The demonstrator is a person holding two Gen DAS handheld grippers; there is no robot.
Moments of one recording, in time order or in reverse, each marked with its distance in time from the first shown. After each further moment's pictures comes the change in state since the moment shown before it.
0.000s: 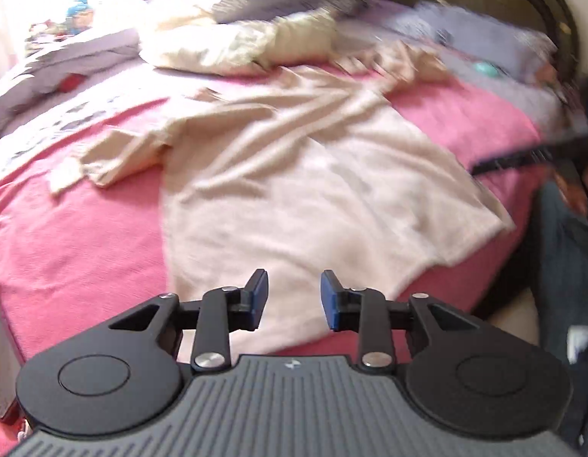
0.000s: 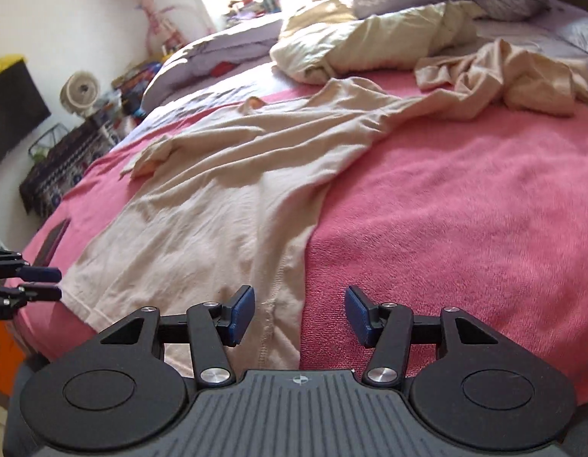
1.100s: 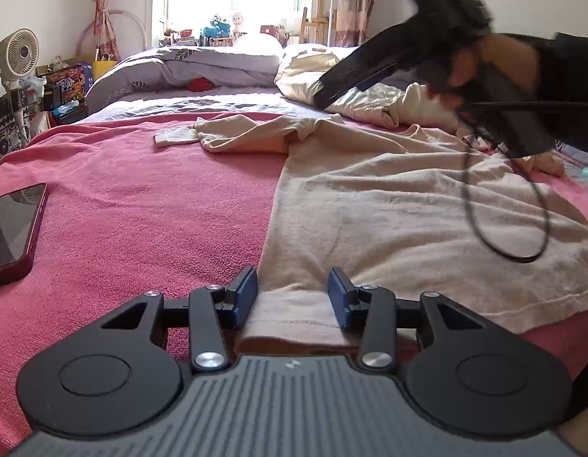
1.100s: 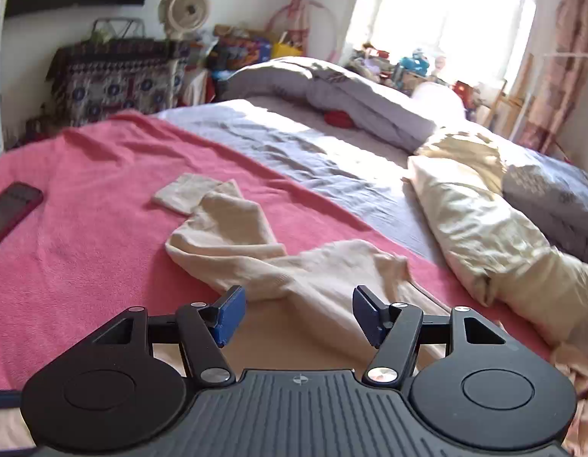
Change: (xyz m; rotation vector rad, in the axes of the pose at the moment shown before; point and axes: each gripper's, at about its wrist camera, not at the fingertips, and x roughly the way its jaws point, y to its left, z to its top) left arm 0.044 0.023 -0.093 -0.232 -0.266 0.190; right arm 0.222 0.292 0.130 -0.811 -0.081 -0.140
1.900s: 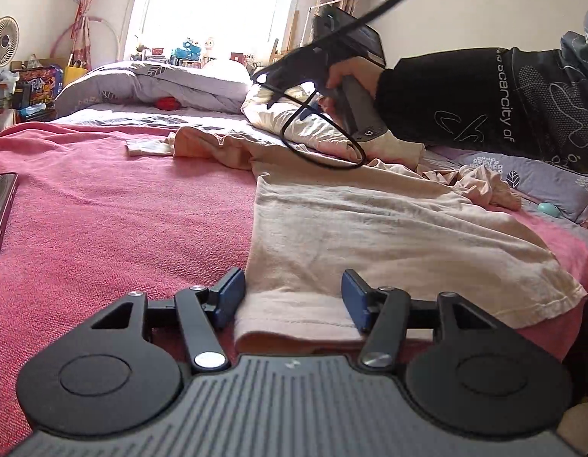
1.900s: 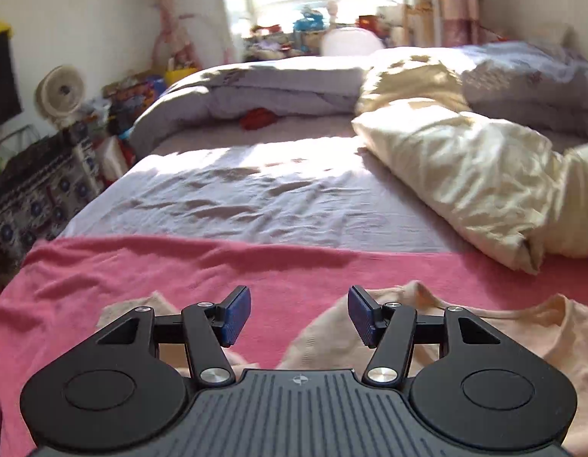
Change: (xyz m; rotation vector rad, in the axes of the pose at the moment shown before) left arm 0.002 0.020 -0.013 -0.054 -0.089 -0.167; right arm 0.083 -0.158 0.015 0.801 0.009 -0.105
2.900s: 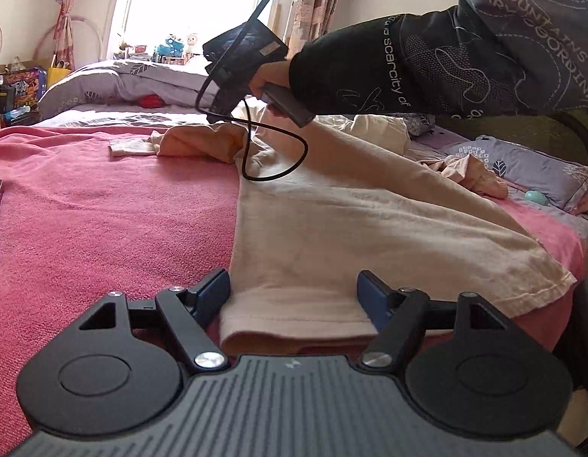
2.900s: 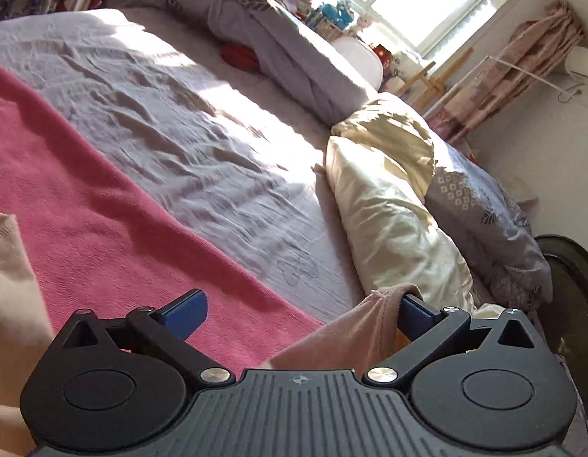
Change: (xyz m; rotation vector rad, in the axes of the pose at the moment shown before) left arm -0.003 -0.004 0.000 0.030 0.024 -0.041; right arm 0.096 0.114 0.000 -0.728 0.008 -0.488
